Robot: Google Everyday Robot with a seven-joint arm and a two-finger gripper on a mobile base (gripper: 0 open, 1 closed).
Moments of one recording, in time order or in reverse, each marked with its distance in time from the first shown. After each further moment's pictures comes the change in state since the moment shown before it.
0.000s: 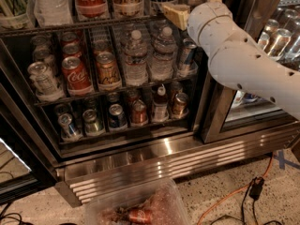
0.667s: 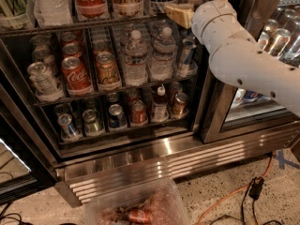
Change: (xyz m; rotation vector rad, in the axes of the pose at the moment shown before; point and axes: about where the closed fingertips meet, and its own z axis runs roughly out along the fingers) arm 0.006 -0.024 0.002 0.078 0.011 -0.006
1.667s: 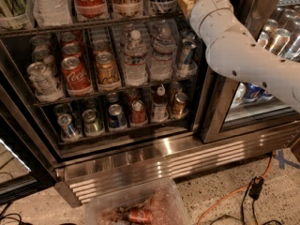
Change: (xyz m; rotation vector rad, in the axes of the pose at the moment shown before) arm -0.002 0.000 0.024 0.001 -0.028 -0.002
